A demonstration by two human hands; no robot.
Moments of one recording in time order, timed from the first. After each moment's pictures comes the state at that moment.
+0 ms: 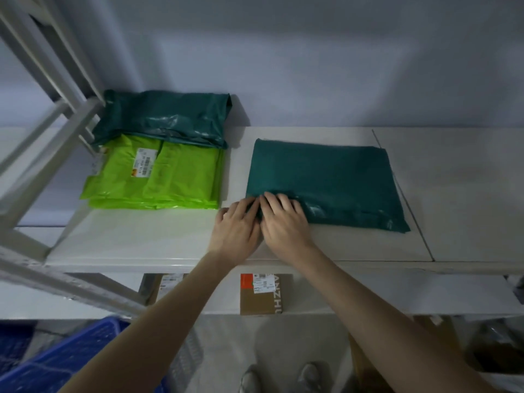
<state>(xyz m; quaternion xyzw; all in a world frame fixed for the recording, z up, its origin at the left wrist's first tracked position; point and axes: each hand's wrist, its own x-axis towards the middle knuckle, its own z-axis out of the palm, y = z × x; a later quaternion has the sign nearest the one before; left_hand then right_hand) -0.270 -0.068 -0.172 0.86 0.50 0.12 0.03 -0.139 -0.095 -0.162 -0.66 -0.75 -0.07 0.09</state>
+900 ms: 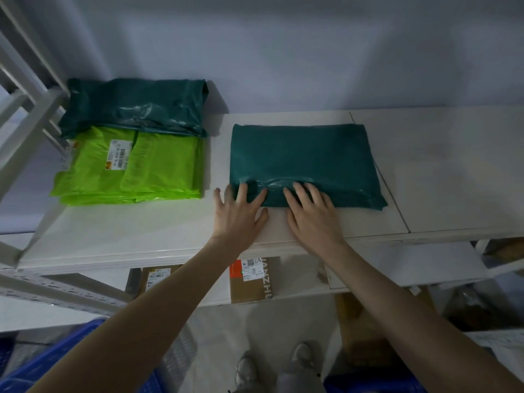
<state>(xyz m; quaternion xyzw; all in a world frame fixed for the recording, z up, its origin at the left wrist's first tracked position) -0.238 -0.079 -0.155 0.87 0.49 -0.02 -0.05 -0.077 -0.134 -0.169 -0.70 -0.70 -0.12 0.05</state>
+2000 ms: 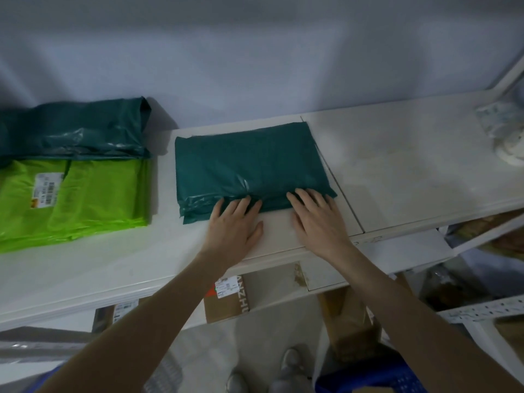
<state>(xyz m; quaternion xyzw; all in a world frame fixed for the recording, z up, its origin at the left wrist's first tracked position) -0.170 -0.080 -0.163 0.92 0.38 0.00 -0.04 0.010 -0.158 -0.161 -0.76 -0.65 -0.03 0.04</state>
